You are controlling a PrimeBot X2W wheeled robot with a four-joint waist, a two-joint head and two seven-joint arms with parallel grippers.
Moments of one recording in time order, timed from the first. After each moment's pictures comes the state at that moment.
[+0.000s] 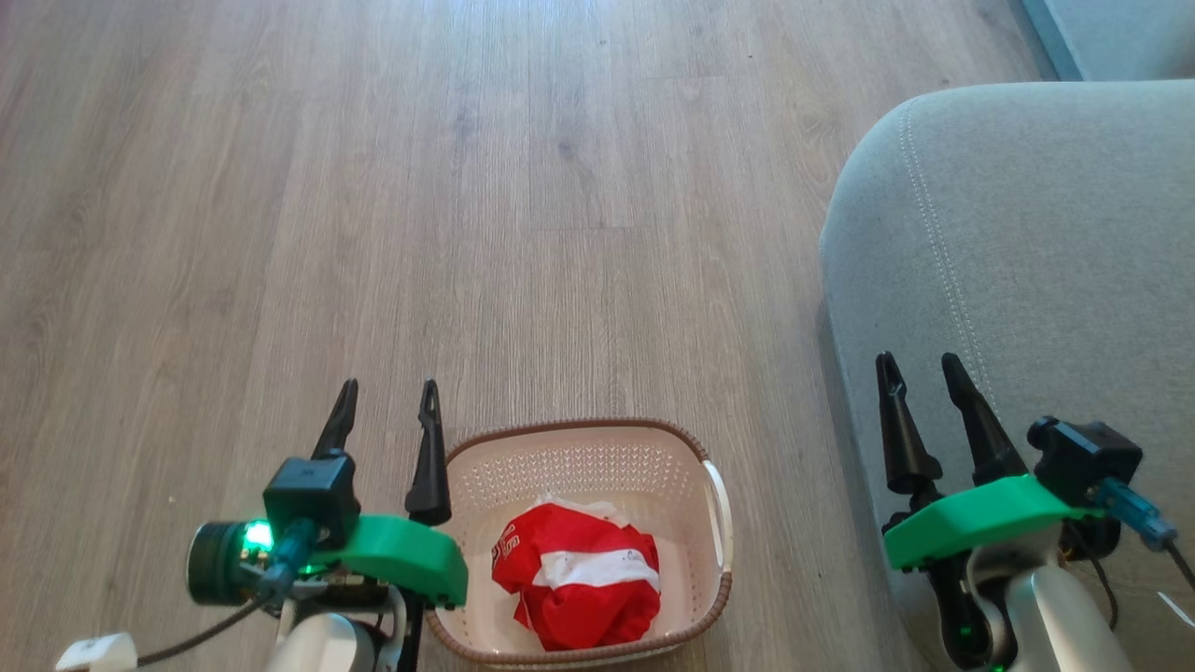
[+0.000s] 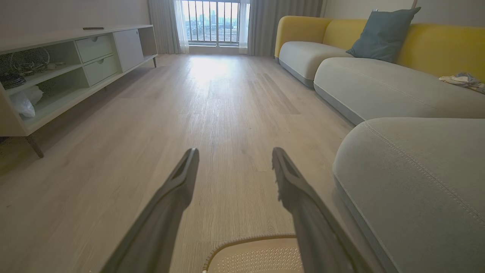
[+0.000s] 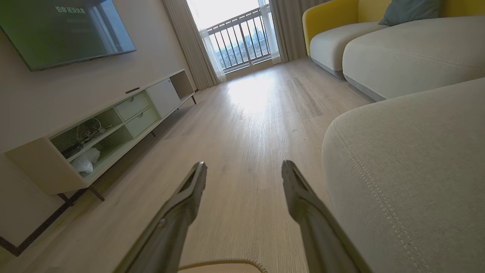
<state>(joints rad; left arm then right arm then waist) -0.09 0.22 -0.46 0.00 -0.37 0.43 -0.18 -0.08 -0.04 0.04 0.20 0.39 0.13 -0.18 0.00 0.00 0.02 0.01</state>
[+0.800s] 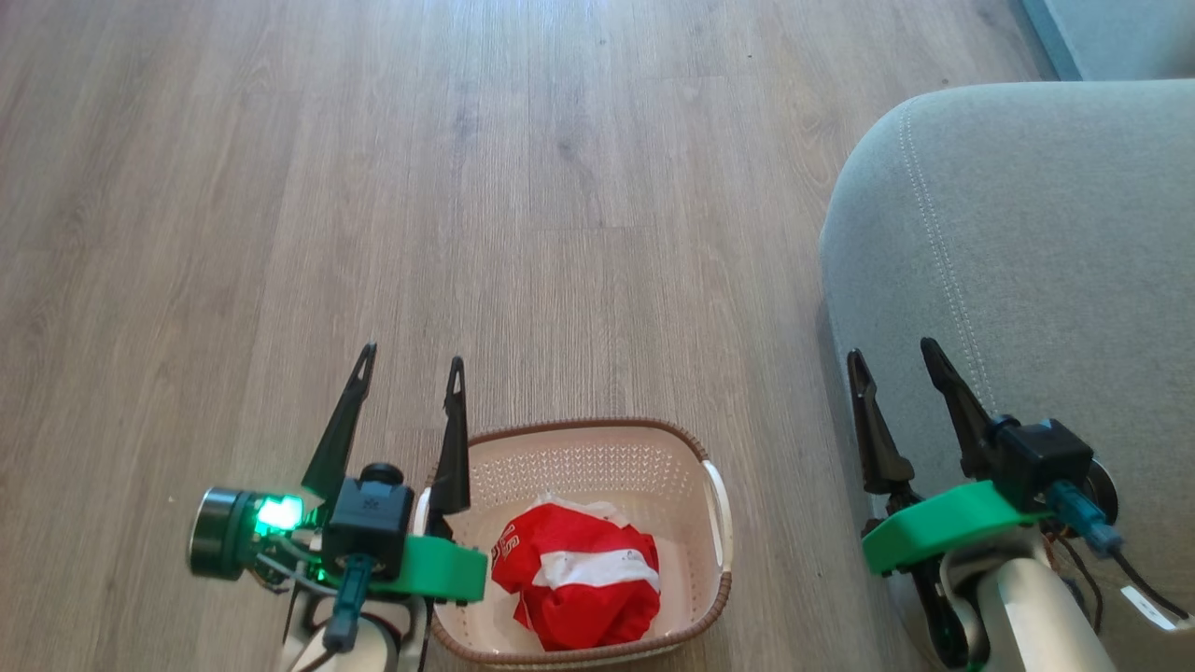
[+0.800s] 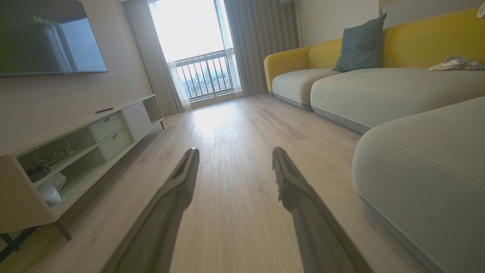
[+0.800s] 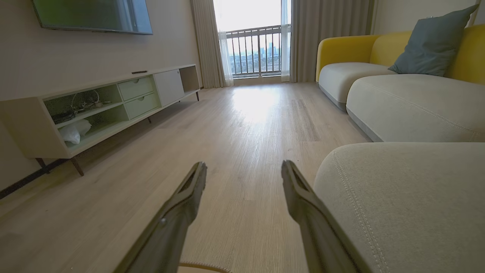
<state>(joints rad) -0.08 0.18 -0.43 -0.03 -0.04 0.38 -0.25 -0.10 -0.04 0.07 0.21 0.16 0.13 -0.25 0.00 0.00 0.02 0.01</state>
